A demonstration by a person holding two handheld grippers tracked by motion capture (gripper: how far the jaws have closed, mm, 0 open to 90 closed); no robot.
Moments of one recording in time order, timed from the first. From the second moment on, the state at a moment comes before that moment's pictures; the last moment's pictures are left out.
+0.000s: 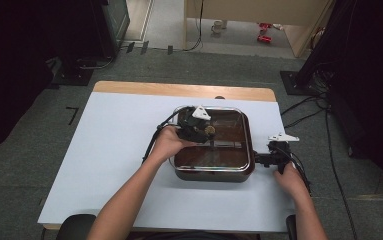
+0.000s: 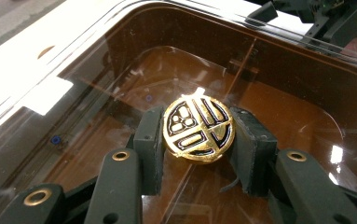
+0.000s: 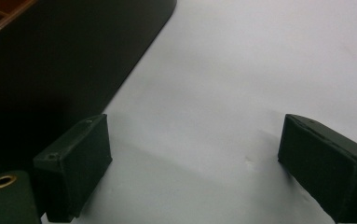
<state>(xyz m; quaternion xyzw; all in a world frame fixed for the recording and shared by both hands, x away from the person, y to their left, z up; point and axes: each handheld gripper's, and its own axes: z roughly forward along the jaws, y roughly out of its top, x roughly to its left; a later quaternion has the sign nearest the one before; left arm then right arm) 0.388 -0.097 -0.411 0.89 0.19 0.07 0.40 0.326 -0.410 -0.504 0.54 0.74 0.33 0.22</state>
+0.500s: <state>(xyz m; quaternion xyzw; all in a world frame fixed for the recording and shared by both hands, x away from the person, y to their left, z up) 0.386 -0.117 -0.421 0.90 0.19 0.07 0.38 0.326 -0.410 -0.504 0.54 0.74 0.33 0.22</state>
